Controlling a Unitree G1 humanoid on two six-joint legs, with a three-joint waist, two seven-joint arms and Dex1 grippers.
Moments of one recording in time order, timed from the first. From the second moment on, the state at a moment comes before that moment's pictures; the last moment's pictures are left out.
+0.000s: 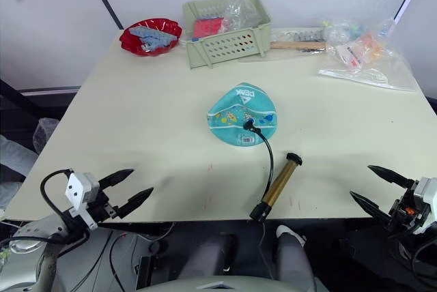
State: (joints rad) left arm 0.30 0.62 0.38 0.06 -0.42 -0.05 -1.02; right arm 0.23 -0.62 -0.48 0.24 0.56 -0.24 1.35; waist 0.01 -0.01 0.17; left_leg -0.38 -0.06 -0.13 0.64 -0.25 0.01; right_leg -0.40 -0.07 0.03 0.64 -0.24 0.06
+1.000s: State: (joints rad) left arm 0.16 0.65 0.02 -0.29 -0.39 0.20 -1.02; right arm 0.26 -0.68 -0.48 0.03 0.72 -0.09 1.52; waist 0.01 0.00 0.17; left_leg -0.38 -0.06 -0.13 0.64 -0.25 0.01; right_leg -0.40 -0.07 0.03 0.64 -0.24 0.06
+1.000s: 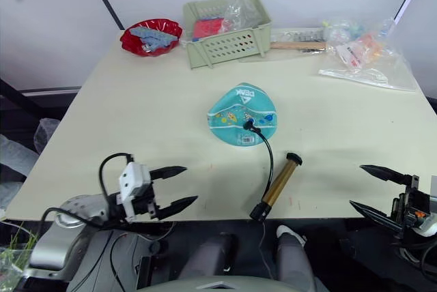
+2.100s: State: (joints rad) left arm -0.31 0.29 -0.48 -0.26 -0.21 0.72 -0.71; right arm 0.23 -0.66 -0.44 0.02 0.72 -0.09 1.57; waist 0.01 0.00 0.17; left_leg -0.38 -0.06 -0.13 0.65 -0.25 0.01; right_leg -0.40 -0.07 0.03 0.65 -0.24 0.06
